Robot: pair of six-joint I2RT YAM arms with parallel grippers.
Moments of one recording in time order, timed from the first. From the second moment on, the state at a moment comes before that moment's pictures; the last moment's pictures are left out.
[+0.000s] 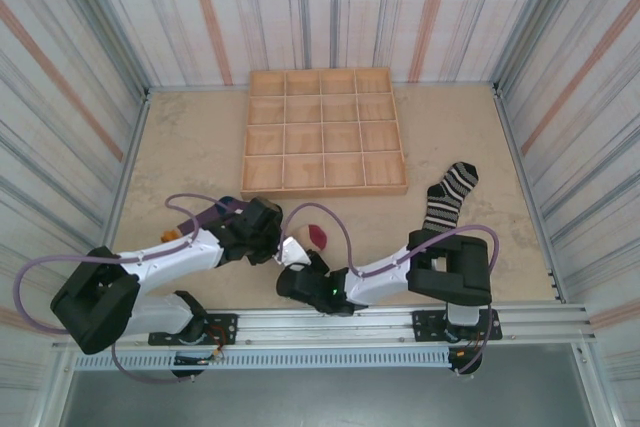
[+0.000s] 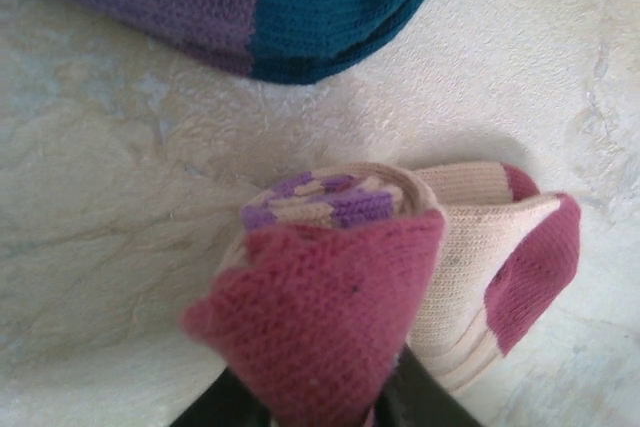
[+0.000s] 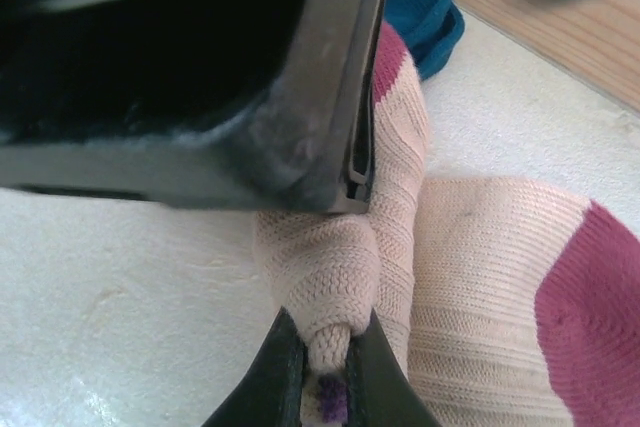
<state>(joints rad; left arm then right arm) -0.75 1.24 0.53 -0.32 0.06 -1.20 1.43 1.81 0.78 0.23 0.68 0.43</state>
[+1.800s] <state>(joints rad) -0.86 1.43 0.66 -0.16 0.00 -1.01 1.01 1.54 0.35 0.53 0.04 1.51</state>
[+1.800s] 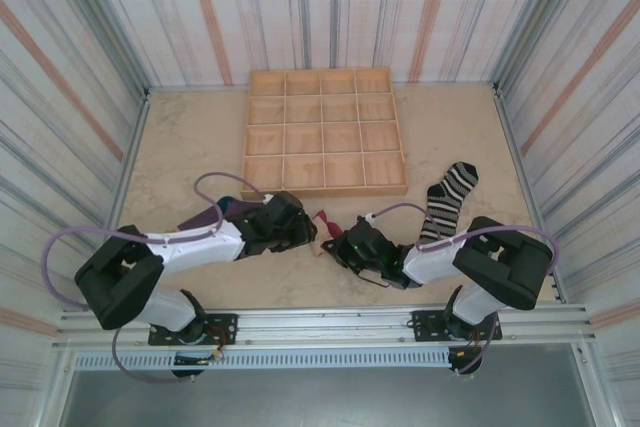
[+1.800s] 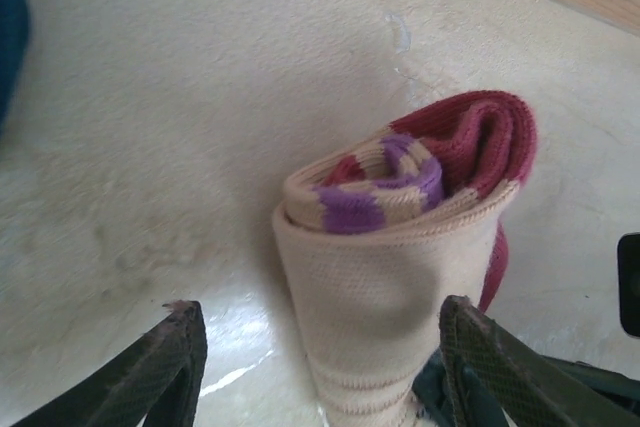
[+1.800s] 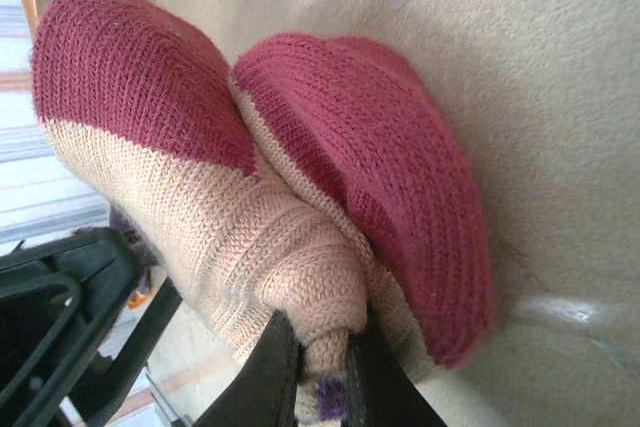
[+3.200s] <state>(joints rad) -0.86 1.51 0.81 -0.41 0.00 -1.00 1.11 1.25 0.54 -0.02 0.20 0.75</state>
